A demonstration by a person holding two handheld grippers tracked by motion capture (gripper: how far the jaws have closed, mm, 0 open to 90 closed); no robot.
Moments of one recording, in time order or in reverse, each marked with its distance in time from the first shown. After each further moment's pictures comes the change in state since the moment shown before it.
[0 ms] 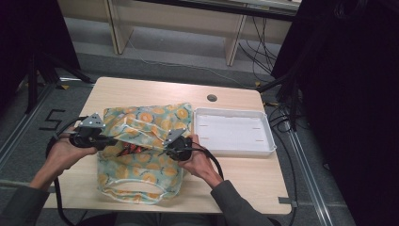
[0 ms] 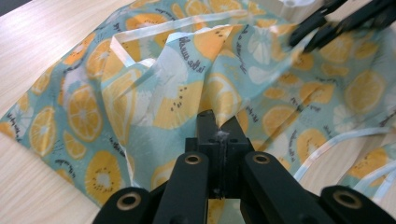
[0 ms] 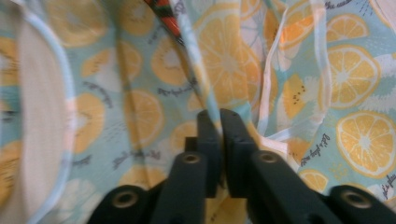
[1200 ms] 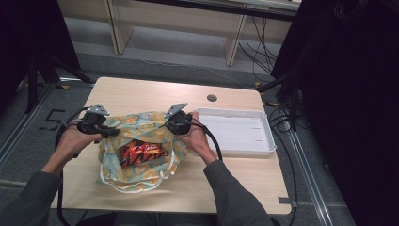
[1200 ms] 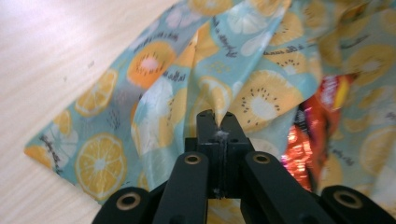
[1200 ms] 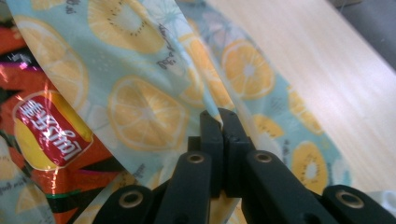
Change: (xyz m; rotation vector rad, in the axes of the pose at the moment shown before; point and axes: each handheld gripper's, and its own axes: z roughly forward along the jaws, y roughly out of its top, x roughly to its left) left arm 0.045 0.004 0.041 0.066 0.020 -0.123; right arm -0.068 0.033 0.023 -0.038 -0.107 0.044
